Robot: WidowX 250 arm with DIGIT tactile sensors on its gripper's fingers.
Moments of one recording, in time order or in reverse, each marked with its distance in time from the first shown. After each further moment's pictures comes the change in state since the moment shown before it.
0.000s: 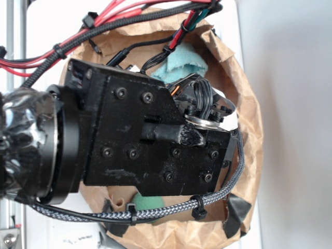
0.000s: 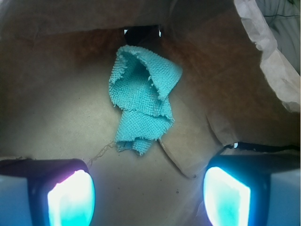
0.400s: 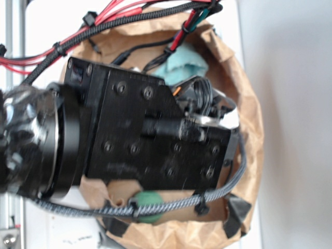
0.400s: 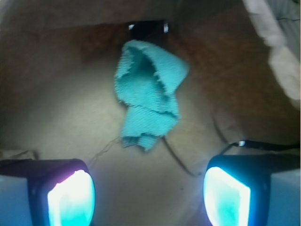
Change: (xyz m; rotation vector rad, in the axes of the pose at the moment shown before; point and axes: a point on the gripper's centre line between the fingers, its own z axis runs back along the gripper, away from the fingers) arm 0.005 0.003 -0.005 -0.020 0.027 0.006
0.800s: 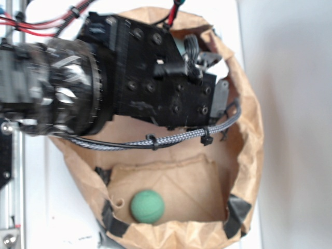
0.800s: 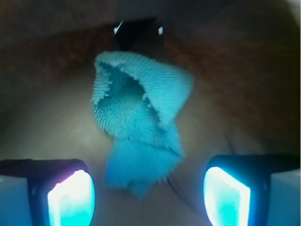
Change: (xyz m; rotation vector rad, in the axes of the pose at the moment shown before) arm 0.014 0.008 -0.047 -0.032 -0.042 0.004
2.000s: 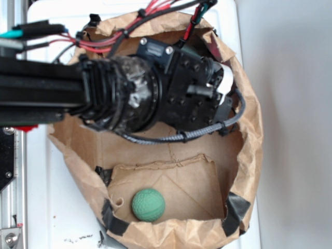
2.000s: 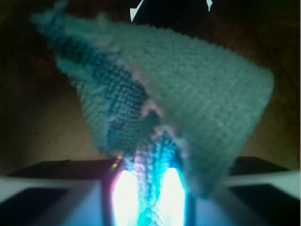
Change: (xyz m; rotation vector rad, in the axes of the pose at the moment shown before) arm 0.007 -0.019 -0.039 -0.008 -0.094 0.059
